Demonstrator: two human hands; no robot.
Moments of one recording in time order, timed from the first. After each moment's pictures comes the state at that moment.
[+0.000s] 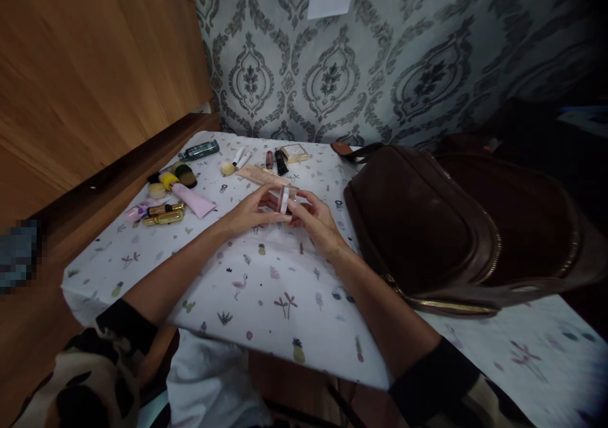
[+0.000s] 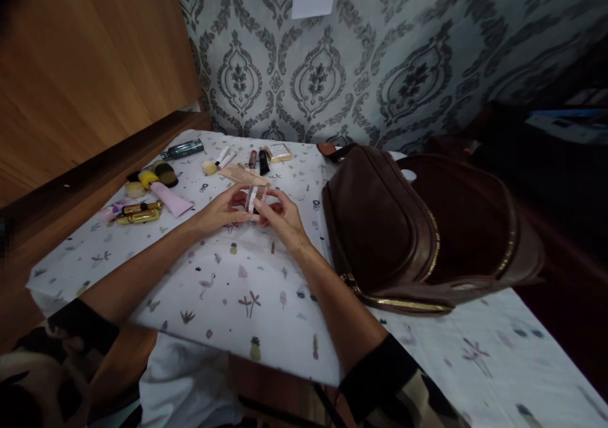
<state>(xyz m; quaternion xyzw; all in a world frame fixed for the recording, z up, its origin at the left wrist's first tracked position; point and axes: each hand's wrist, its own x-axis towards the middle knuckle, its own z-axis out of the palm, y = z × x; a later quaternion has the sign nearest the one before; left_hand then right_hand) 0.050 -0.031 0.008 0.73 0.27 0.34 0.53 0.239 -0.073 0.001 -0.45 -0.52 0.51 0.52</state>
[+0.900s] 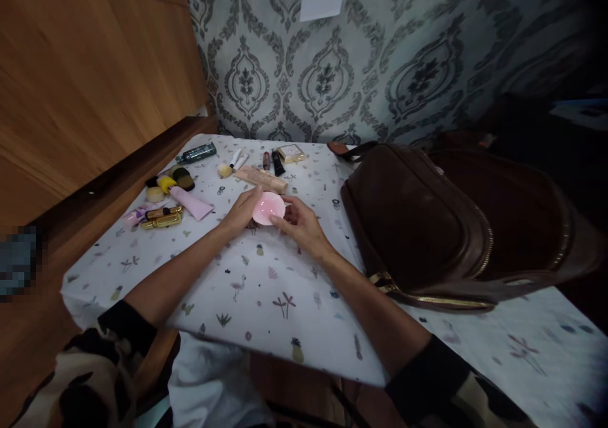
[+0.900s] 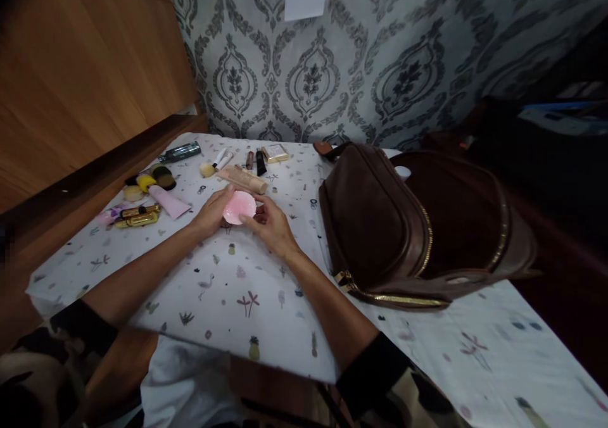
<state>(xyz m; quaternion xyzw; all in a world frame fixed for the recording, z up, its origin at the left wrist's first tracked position) 0.061 -0.028 -0.002 0.61 0.37 0.45 0.53 0.228 -0.072 -0.018 -0.42 -0.60 0.46 0.50</state>
